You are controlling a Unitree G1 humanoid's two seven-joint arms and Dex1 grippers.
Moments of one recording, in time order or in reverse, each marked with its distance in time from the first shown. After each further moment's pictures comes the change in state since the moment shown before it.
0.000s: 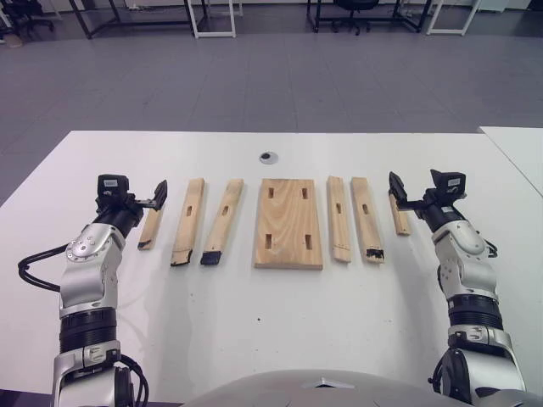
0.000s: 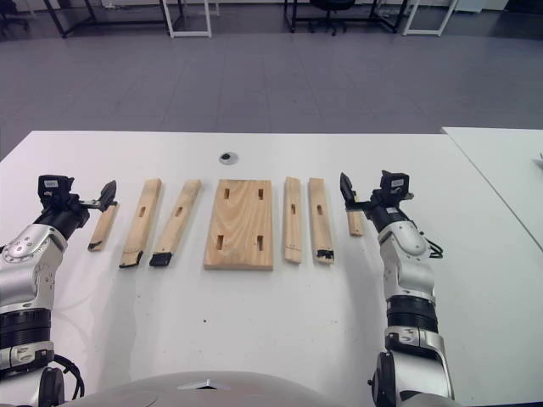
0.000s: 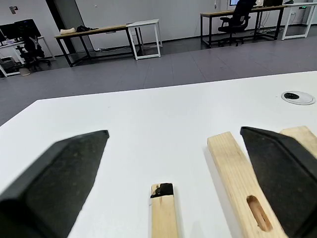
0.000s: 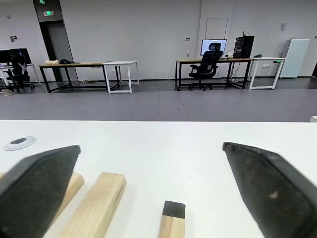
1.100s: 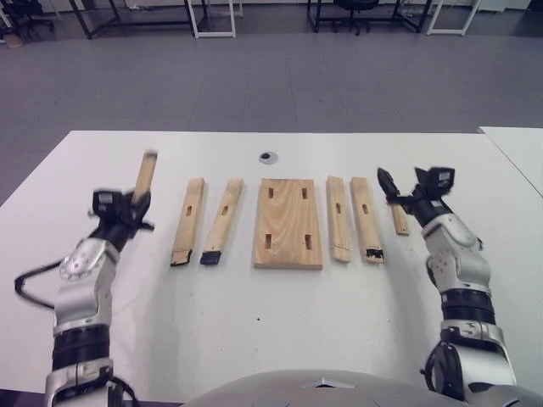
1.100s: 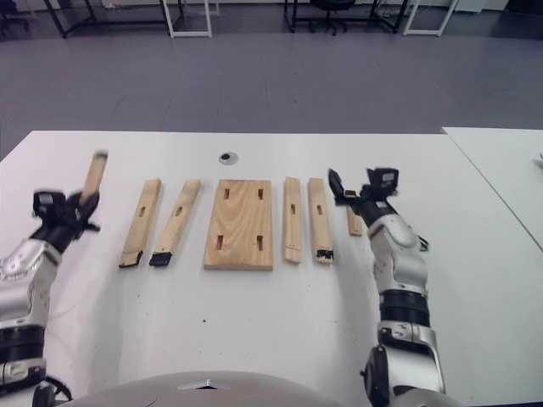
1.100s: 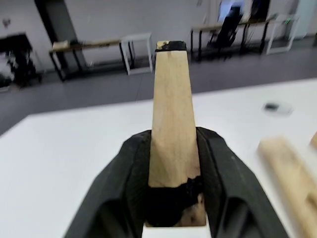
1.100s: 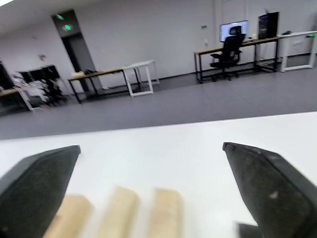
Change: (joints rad) left arm -0.021 -0.023 -0.037 -0.105 -0.085 -0.133 -0.063; right arm -0.113 0.125 0.013 -0.194 0.286 0.315 0.019
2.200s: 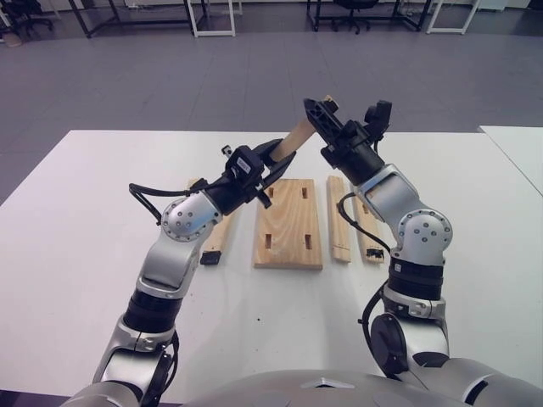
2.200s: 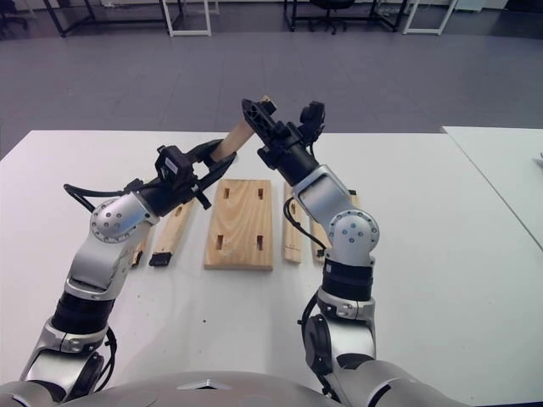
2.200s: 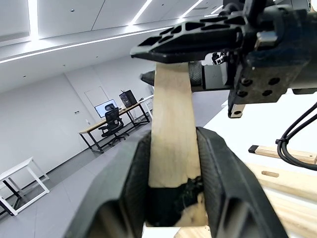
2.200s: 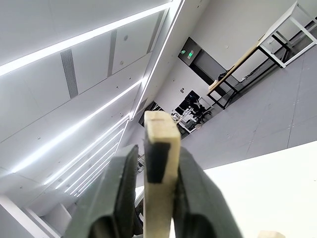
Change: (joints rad) left arm -0.138 -0.118 -0.484 -0.297 0.182 -0.020 -0.104; right arm -0.144 0.267 0.028 -0.321 0.590 0.420 -0.332
